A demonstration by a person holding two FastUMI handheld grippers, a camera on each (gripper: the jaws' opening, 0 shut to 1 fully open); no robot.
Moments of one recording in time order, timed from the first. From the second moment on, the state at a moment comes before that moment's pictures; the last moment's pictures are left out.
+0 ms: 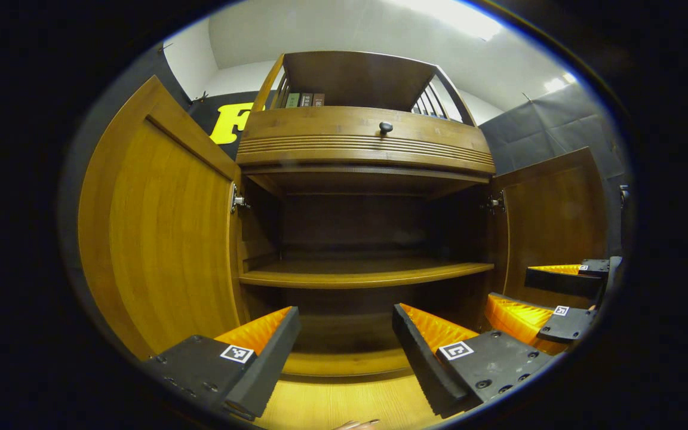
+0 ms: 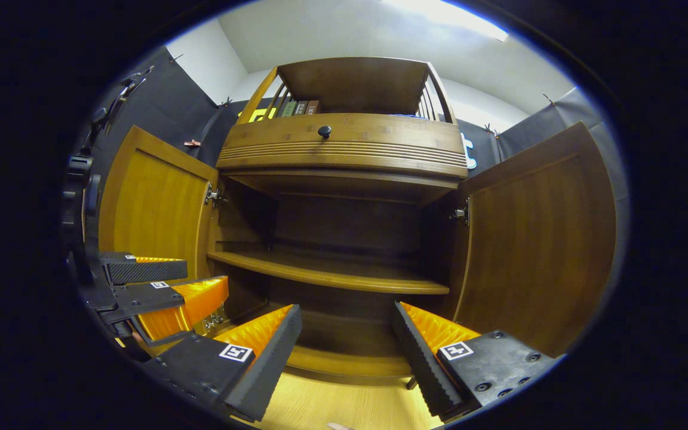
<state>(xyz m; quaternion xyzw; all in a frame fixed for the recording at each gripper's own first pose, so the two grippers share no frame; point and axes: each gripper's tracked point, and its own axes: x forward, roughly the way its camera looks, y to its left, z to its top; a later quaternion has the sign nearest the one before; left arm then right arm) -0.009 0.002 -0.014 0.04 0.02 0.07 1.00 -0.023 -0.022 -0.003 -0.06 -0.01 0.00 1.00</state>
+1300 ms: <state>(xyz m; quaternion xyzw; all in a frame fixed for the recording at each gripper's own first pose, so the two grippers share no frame) 0.002 0.008 -0.012 0.04 0.01 0.07 1.00 -0.016 -0.031 0.006 -0.03 -0.02 -0.03 1.00</state>
